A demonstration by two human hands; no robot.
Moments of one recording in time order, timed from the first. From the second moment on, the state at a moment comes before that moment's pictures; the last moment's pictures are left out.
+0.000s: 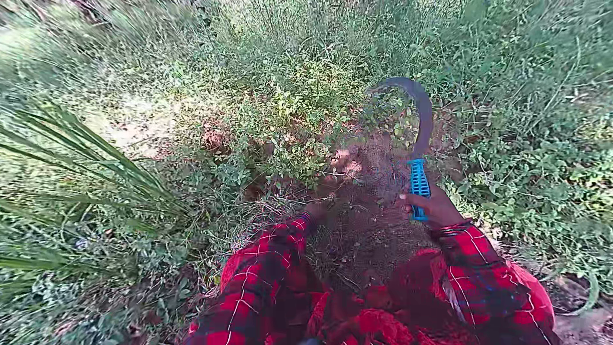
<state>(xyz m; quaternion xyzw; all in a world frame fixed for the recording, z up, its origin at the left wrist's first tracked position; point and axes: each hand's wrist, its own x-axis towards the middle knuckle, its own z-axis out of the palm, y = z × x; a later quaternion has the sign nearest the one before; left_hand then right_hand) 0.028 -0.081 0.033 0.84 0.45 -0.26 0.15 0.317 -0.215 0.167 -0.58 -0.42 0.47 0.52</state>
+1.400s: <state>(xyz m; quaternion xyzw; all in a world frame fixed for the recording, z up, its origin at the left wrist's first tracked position) 0.124 -0.043 -0.129 0.56 0.65 -0.01 0.51 0.304 -0.161 0.057 -0.81 -0.34 0.39 0.29</state>
